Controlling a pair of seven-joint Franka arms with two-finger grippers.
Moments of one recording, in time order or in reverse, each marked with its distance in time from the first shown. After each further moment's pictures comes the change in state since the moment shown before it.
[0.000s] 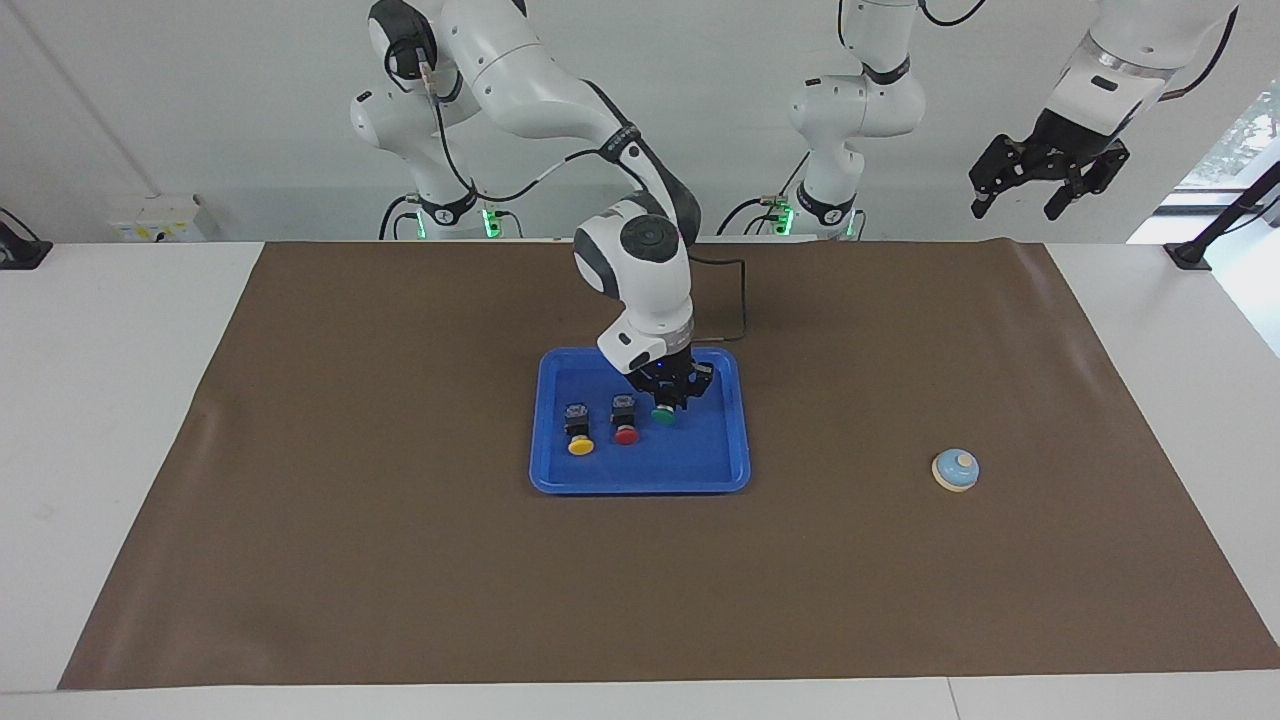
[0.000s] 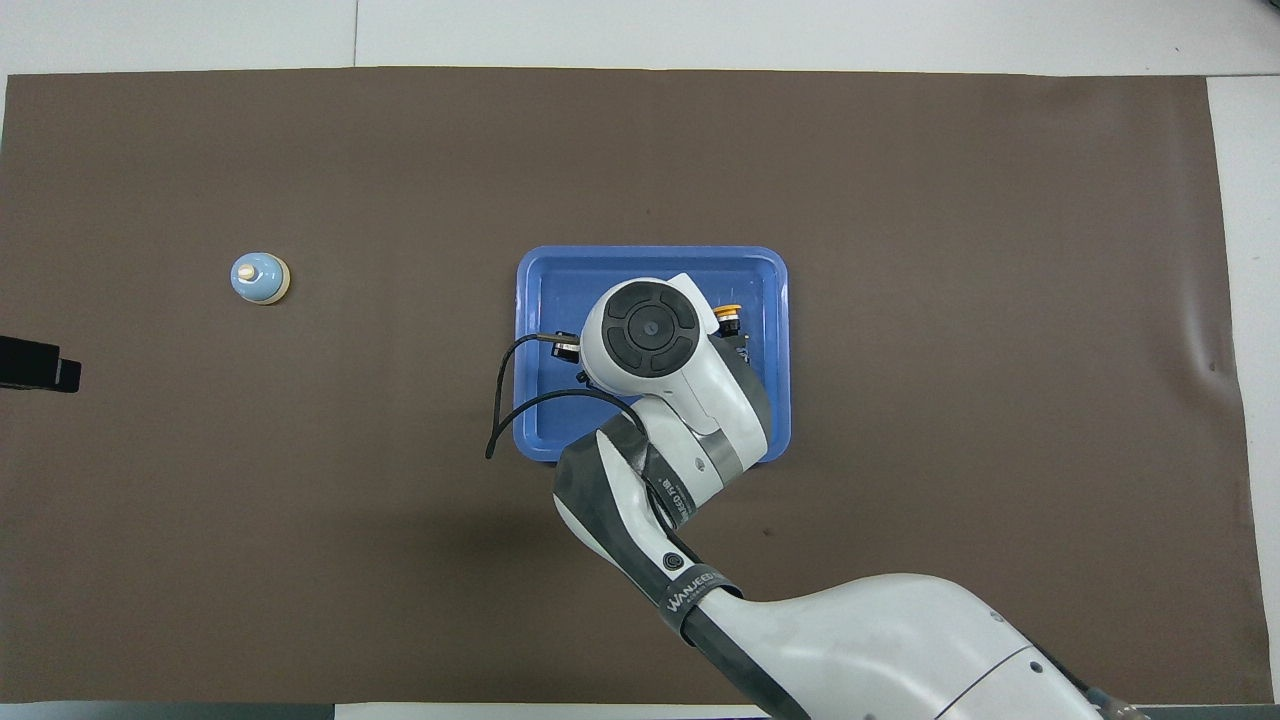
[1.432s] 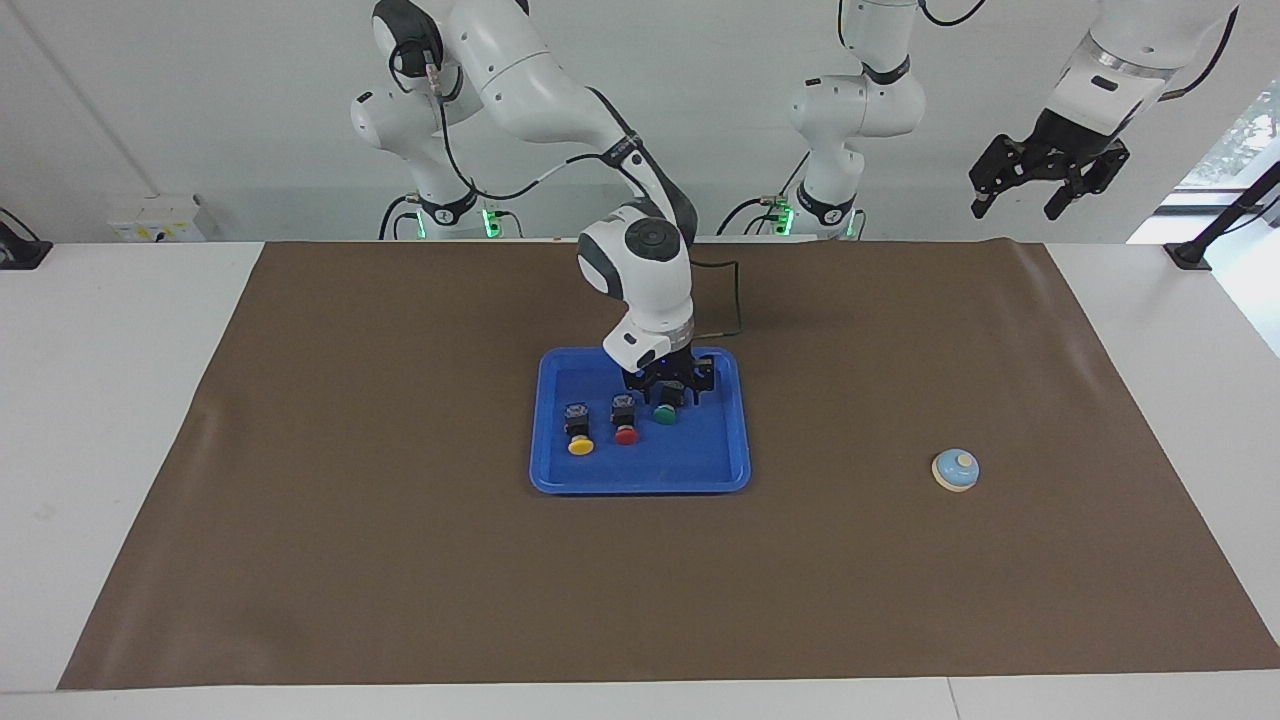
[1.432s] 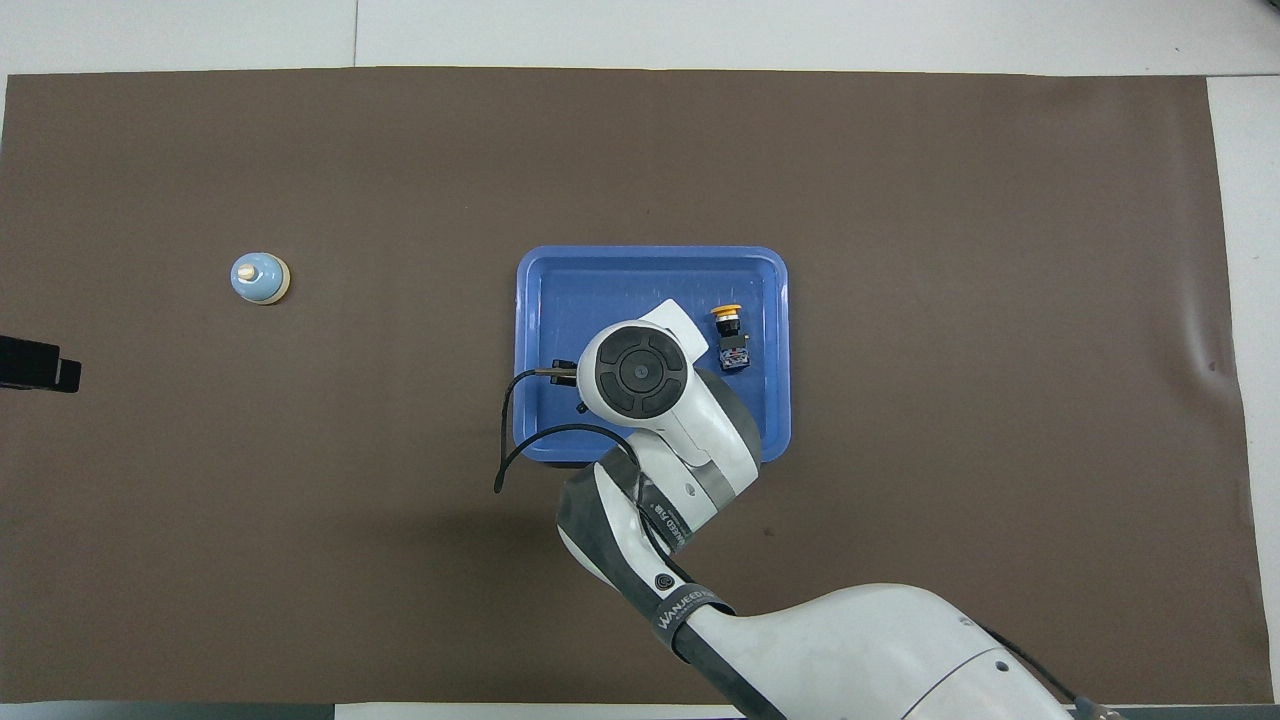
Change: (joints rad) left arm 0.000 0.000 0.000 0.000 0.000 0.000 0.000; right arm 0.023 -0.010 0.000 -0.090 -0.027 0.105 -0.047
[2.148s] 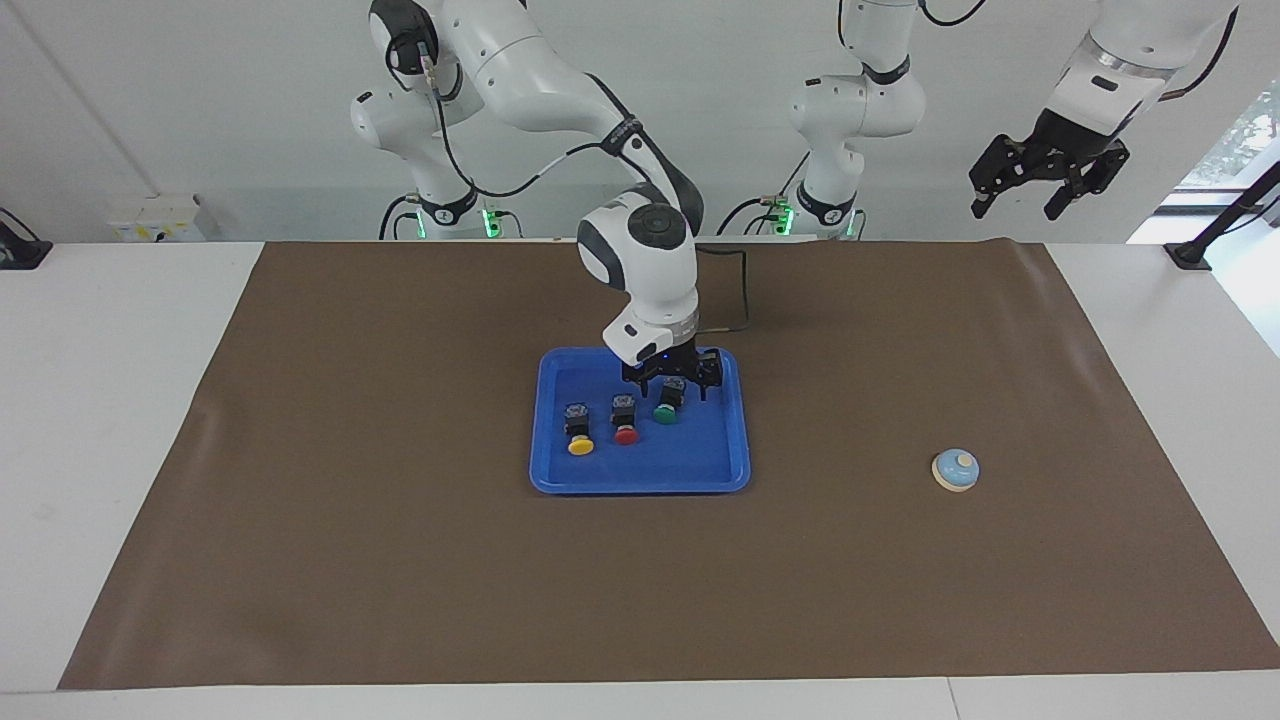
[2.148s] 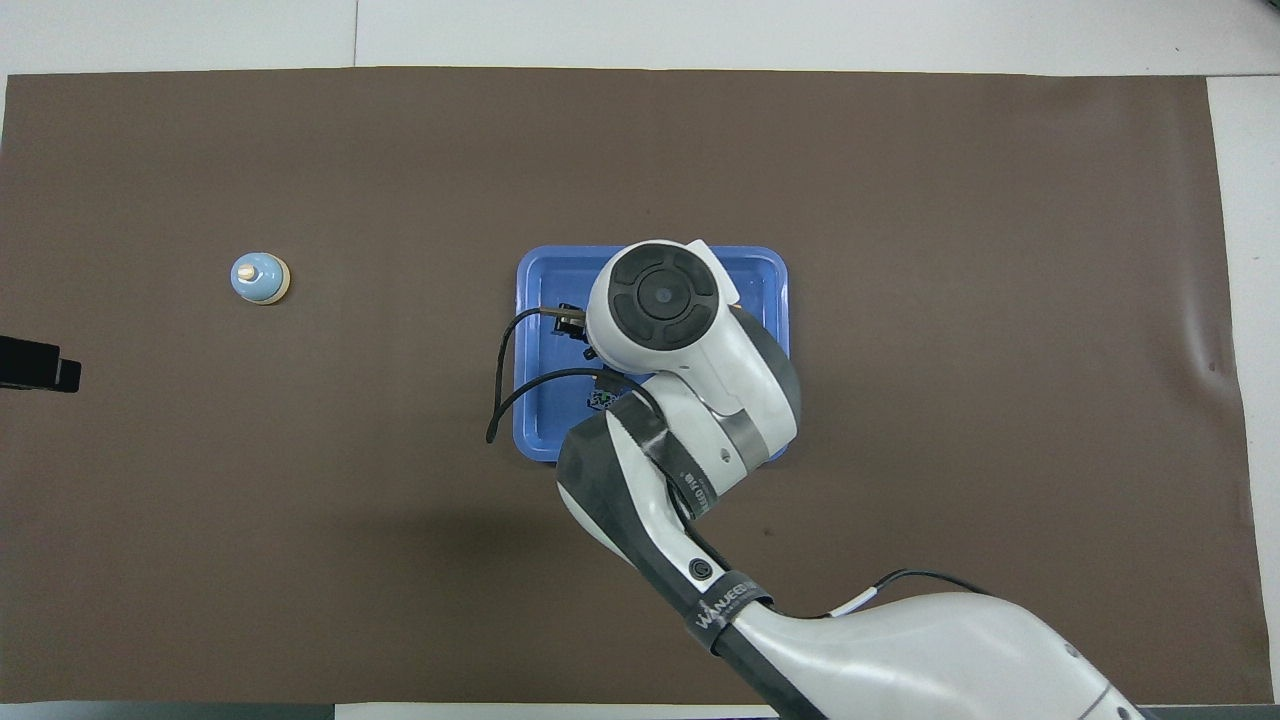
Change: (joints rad) left arm 0.000 0.000 0.000 0.000 0.000 0.000 0.000; right arm -0.070 -0.073 -0.015 0.174 0.002 -0.262 0.040
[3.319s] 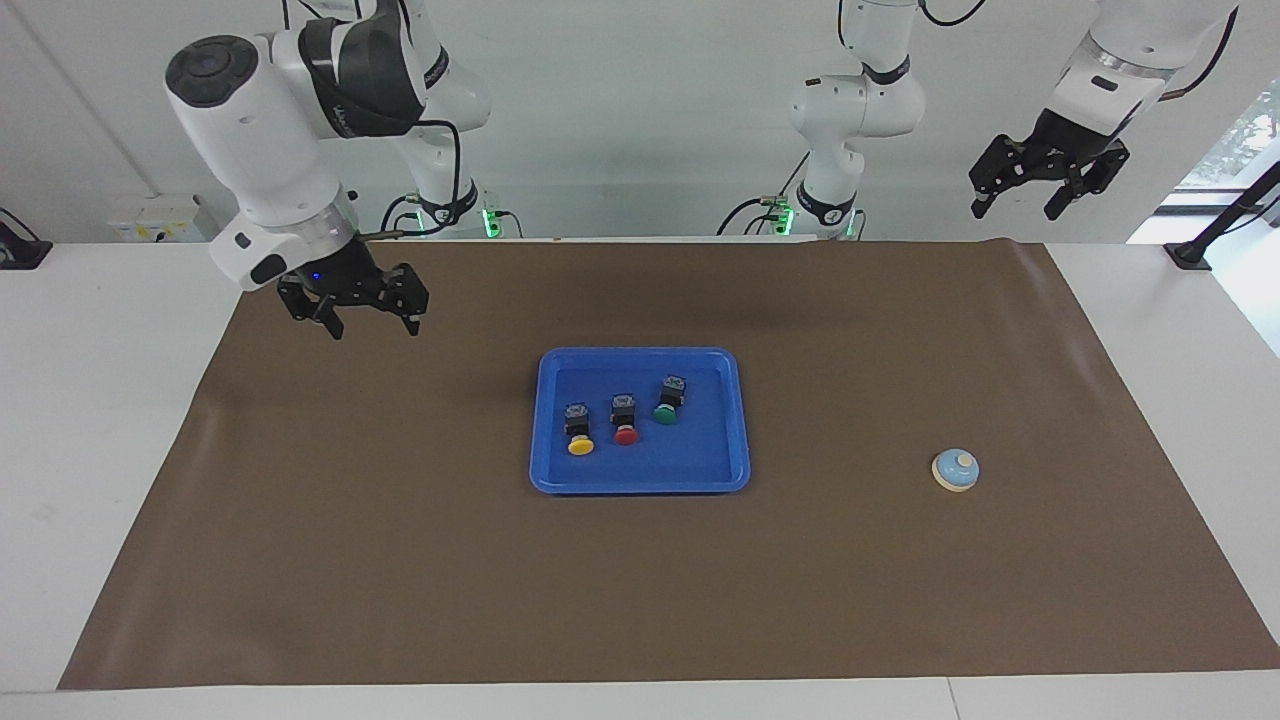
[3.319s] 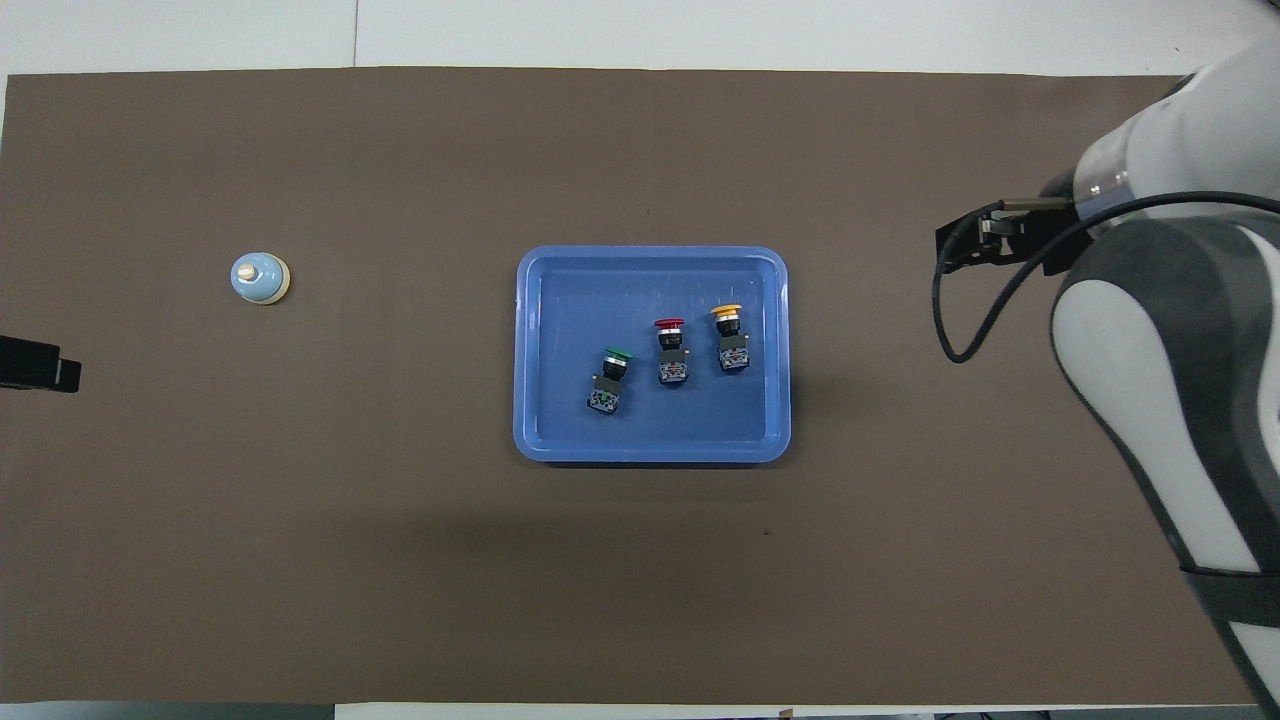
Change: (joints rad) left arm 0.000 0.000 0.000 0.000 0.000 0.000 0.000; right arm -0.525 -0.343 -0.009 0.010 0.000 -0.510 -0.770
